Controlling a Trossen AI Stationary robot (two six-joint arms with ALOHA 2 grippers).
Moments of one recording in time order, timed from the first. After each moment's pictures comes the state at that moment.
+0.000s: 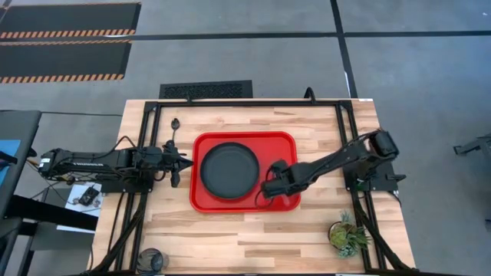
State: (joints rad) left arm 0.04 0.37 0.16 -0.30 -0.14 -0.28; right arm 0.25 1.78 1.22 -0.90 0.32 1.44
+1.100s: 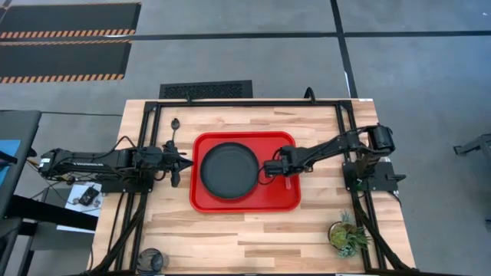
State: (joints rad) left arm 0.04 0.37 0.16 -0.29 -0.14 -0.31; right arm 0.05 1.79 1.05 -0.81 0.32 1.52
